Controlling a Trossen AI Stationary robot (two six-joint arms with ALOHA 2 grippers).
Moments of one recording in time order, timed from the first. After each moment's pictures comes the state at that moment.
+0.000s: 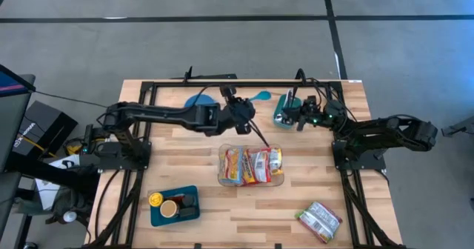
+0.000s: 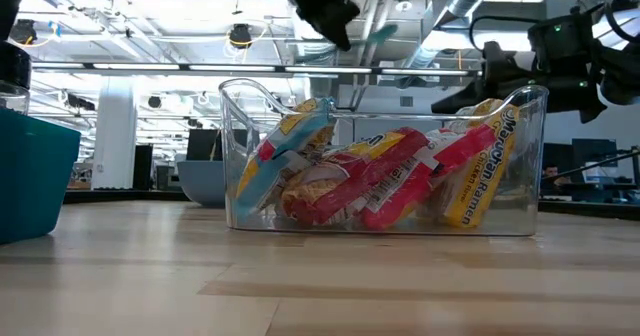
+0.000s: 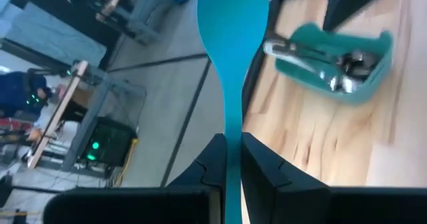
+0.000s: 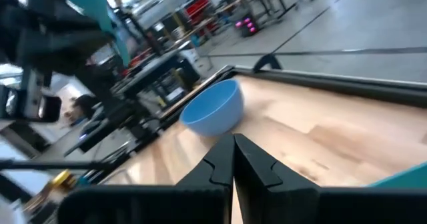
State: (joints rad) left arm -0.01 1.78 1.58 -0.45 -0.85 0.32; right arm -0.60 1.14 0.10 1.00 -0.28 0.56
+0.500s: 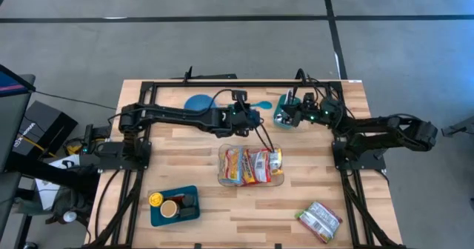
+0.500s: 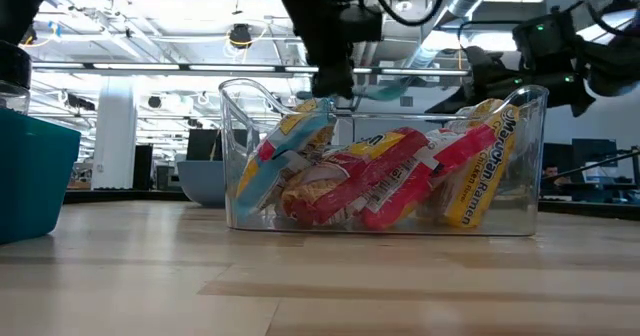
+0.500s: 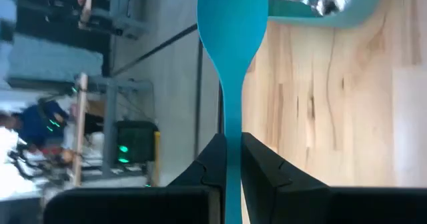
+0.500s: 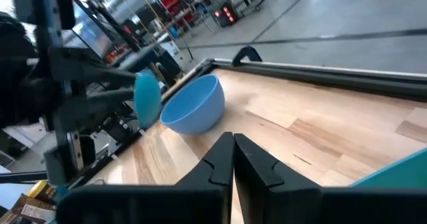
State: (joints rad) left arm 0.04 1.93 1.57 -0.45 -0.84 0.54; right arm -0.60 1.14 0.17 0.86 -0.21 0.58
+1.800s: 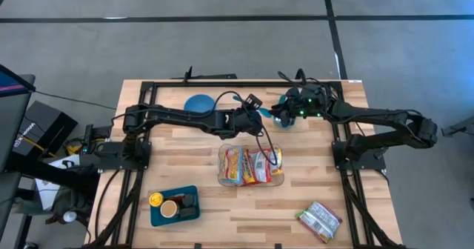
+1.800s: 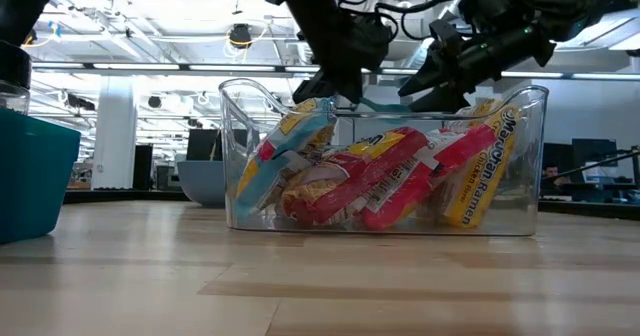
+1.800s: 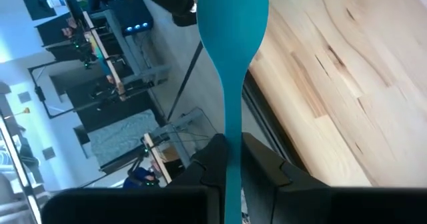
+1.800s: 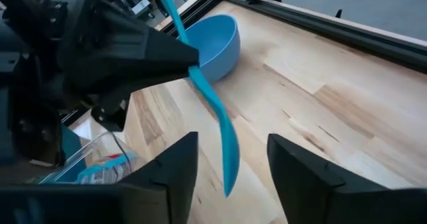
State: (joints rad) left arm 0.04 1.97 1.57 -0.36 -0.86 1.20; right arm -0.48 1.14 0.59 0.12 -0.22 0.43
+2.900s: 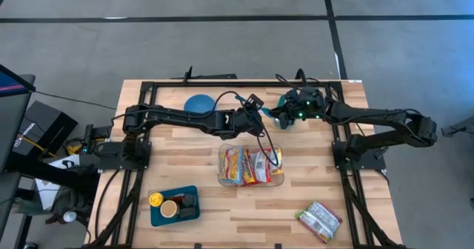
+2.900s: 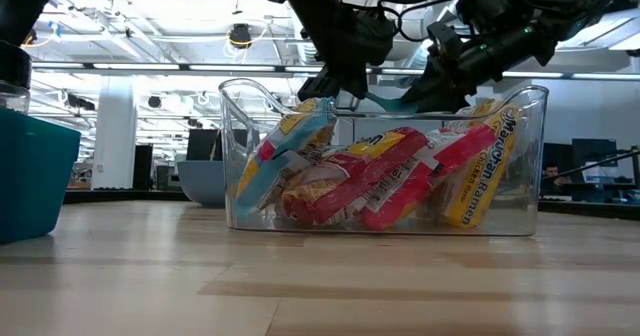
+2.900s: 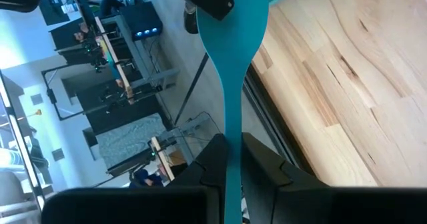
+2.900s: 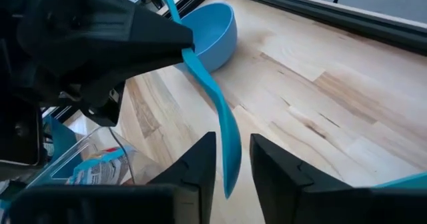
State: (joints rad) left arm 0.03 1.97 1.57 -0.31 -0.86 1.23; right arm -0.45 1.15 0.59 0.10 -0.17 0.46
